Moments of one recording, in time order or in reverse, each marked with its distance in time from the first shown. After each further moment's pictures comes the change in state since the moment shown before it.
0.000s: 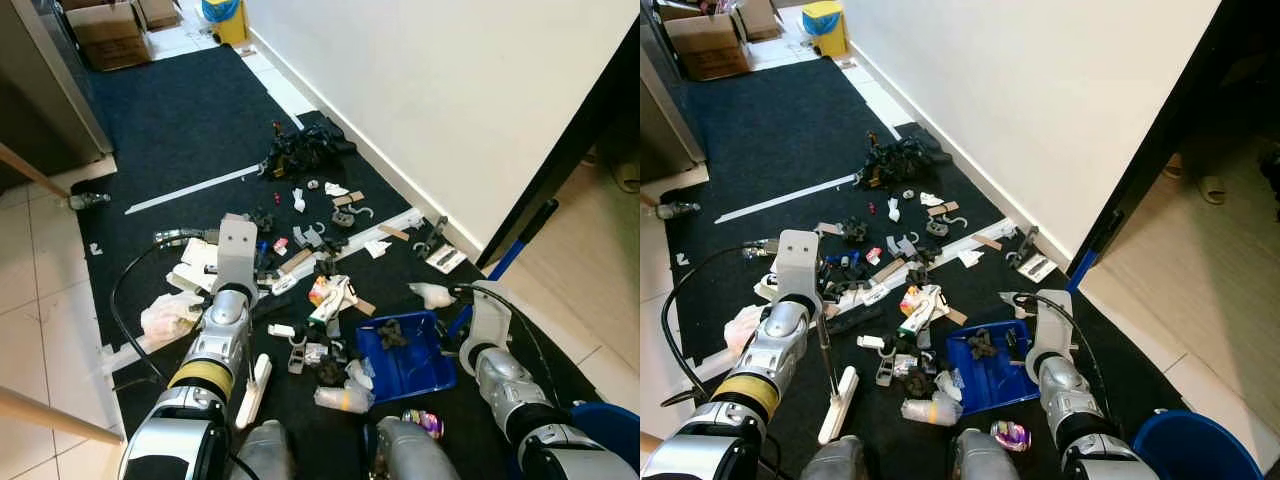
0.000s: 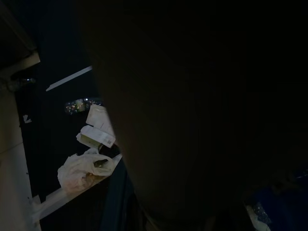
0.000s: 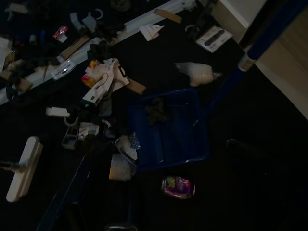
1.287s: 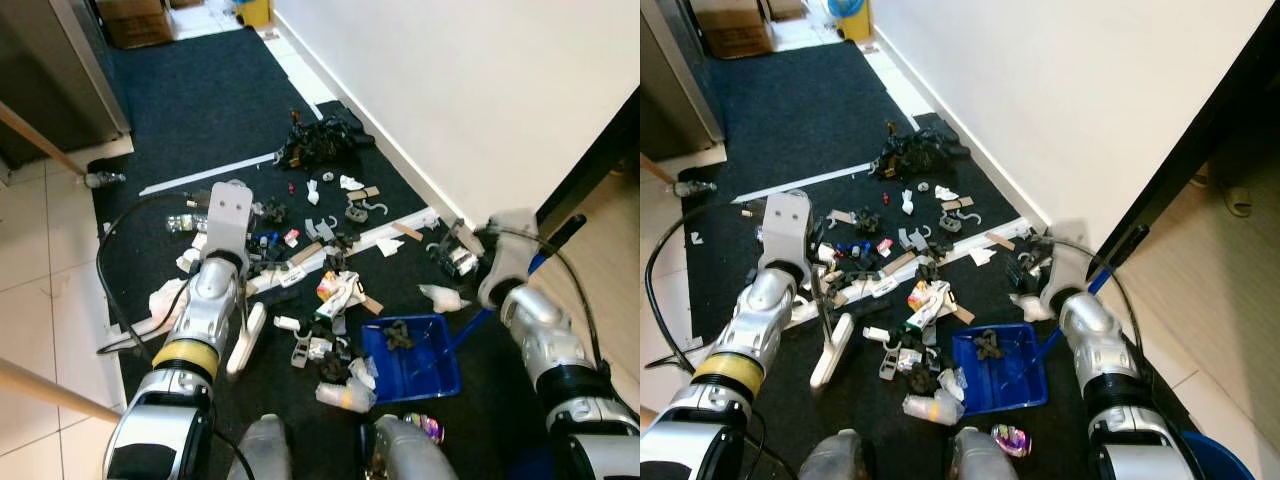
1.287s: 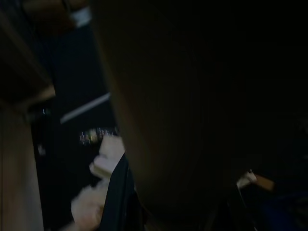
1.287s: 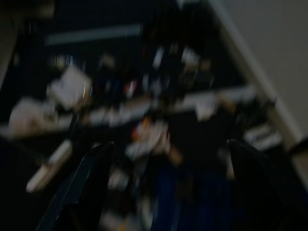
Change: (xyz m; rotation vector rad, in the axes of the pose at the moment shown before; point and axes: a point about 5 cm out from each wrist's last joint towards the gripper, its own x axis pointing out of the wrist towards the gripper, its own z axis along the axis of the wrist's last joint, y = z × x) left arm 0.002 0.012 0.031 0.064 -0.144 -0.040; right arm -0.005 -0.005 0.062 -0.136 -0.209 0.302
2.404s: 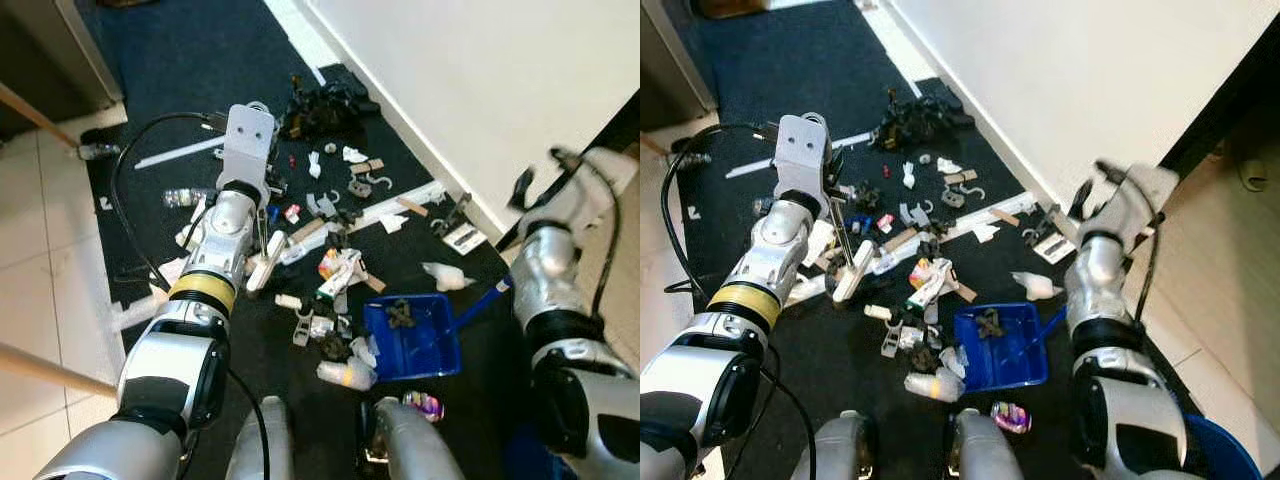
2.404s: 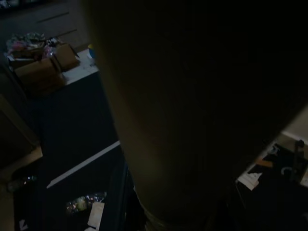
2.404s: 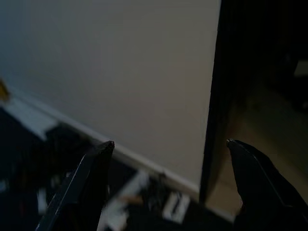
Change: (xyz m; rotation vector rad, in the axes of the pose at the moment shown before) left arm 0.041 -0.006 0.111 0.063 -0.319 -0.072; right arm -0.009 -0.057 0.142 0.254 -0.620 -0.730
